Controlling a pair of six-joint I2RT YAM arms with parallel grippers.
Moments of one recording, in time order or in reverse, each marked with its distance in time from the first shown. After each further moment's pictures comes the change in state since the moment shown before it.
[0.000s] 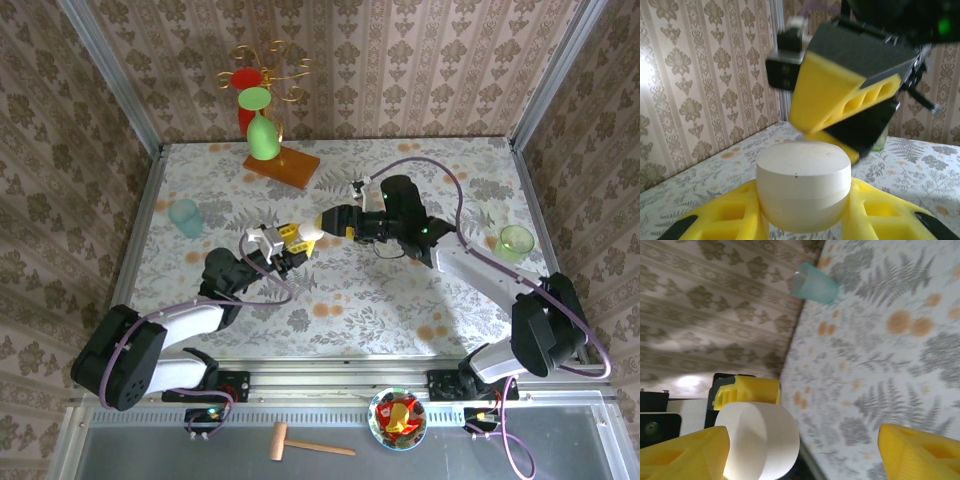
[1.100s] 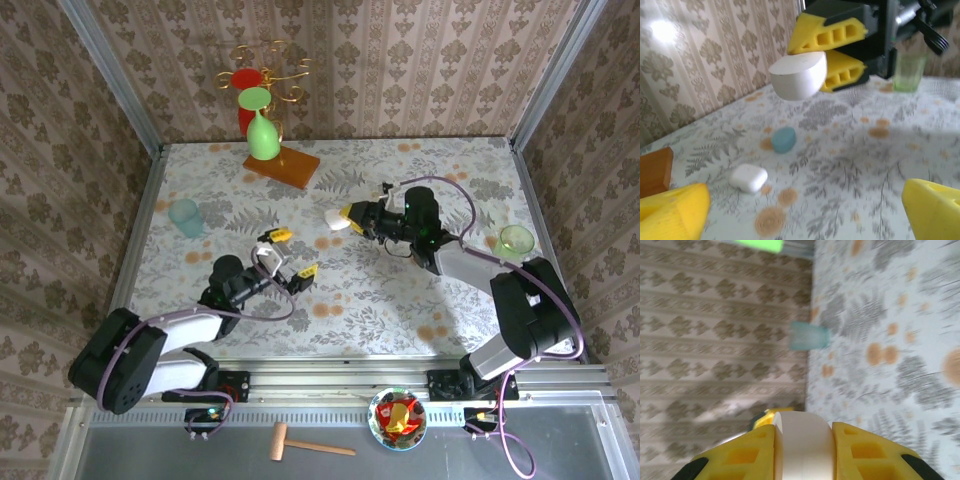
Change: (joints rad) left arm -0.018 -0.037 -0.095 -0.224 -0.140 0.203; right arm -0.168 0.092 -0.196 0.385 0.023 0.283
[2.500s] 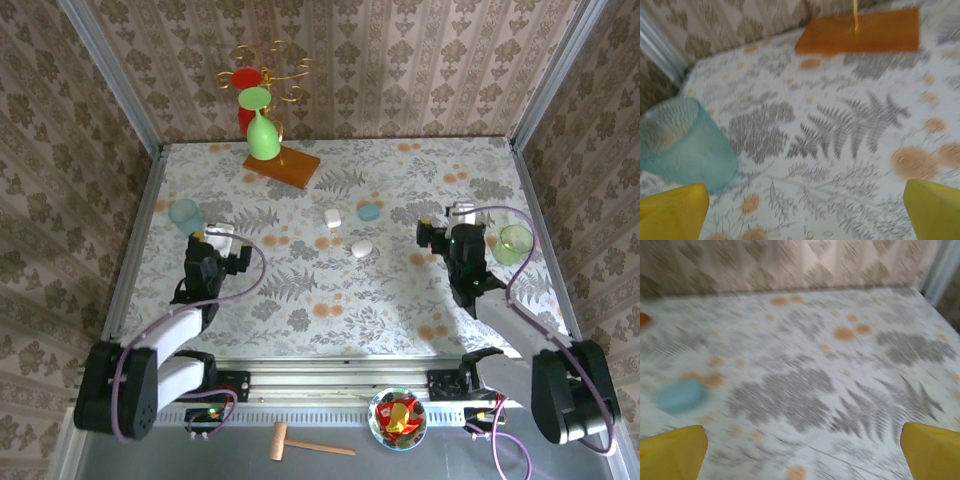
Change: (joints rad) left arm 0.373 -0.084 0.040 -0.421 -0.555 0.028; right arm -0.208 -0.446 -0.391 -0.158 0.950 -1.069
